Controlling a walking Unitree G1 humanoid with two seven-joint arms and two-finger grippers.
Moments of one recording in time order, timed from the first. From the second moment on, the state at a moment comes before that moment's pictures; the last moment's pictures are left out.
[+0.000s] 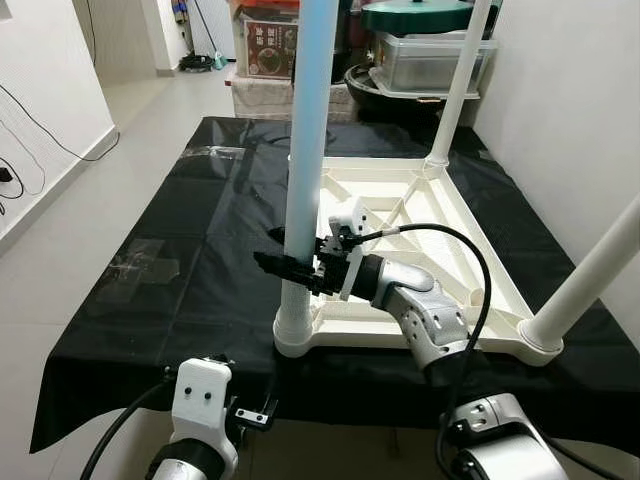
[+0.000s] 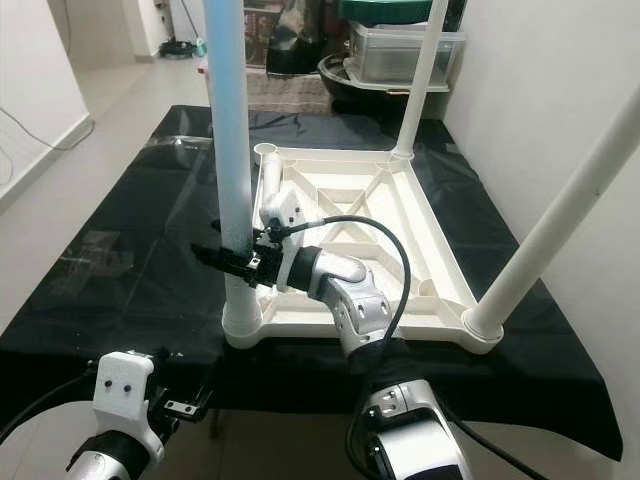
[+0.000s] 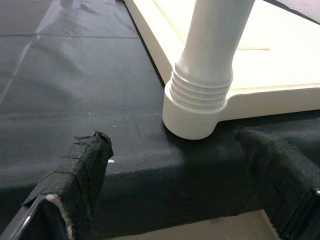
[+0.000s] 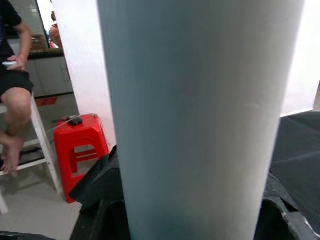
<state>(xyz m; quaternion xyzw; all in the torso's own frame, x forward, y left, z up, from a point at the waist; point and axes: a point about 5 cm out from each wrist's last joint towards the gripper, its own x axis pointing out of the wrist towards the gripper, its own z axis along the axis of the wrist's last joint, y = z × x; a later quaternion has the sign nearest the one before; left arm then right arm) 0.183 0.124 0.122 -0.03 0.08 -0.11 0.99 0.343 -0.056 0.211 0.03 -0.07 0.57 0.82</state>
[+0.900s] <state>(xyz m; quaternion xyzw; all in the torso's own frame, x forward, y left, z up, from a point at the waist) 0.185 0.125 0.124 -0.03 0.07 -0.11 0.99 0.347 -0.093 0.195 0.02 -0.07 0.06 1.00</state>
